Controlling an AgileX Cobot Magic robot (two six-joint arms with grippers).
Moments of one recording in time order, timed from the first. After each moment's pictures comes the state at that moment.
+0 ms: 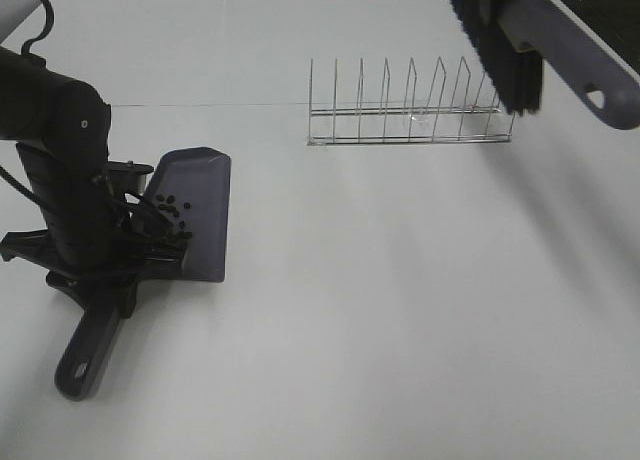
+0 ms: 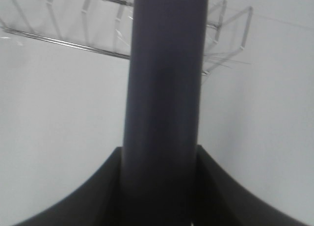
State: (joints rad) left arm -0.41 2.05 -1.13 0.03 0.82 -0.38; right arm 0.26 2.05 -2.00 -0.30 1.23 0.14
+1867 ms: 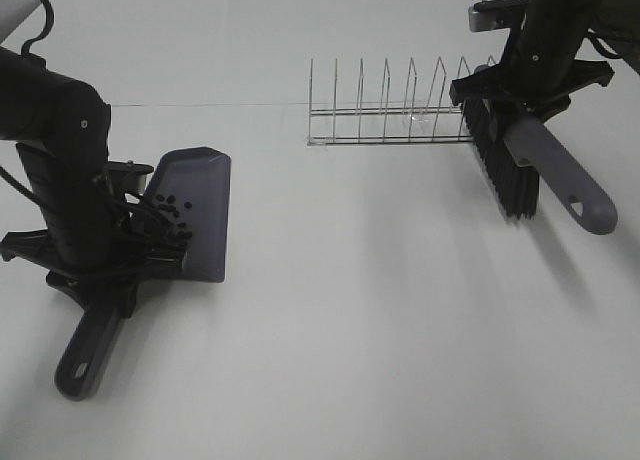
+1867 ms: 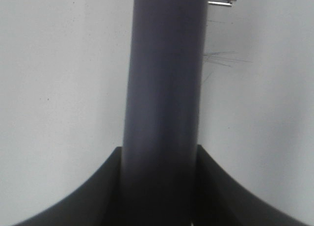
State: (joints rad) left arm -0.41 2.05 -1.13 0.03 0.81 -0.38; right arm 0.13 2.19 -1.75 -0.18 0.97 0.11
